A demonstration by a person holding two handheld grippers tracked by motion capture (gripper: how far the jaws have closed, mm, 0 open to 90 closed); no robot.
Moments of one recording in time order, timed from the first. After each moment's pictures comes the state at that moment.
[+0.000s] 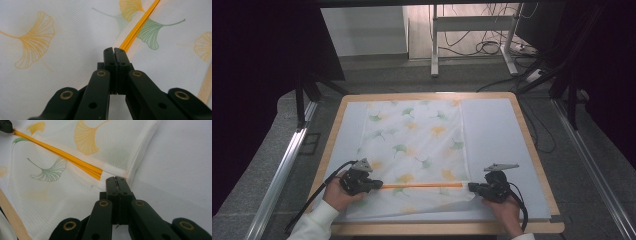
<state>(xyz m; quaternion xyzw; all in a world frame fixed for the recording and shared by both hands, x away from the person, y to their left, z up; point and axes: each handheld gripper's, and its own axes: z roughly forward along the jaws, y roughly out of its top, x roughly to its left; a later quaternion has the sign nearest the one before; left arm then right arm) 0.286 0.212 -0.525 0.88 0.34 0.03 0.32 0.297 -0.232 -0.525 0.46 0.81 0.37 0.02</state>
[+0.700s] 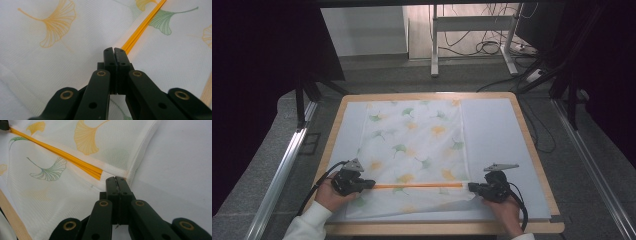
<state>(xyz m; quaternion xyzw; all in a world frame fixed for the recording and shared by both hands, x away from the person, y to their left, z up) 0.283 0.235 -0.526 0.87 0.36 0.04 0.32 0.297 -0.232 -0.525 0.46 0.81 0.37 0.02</state>
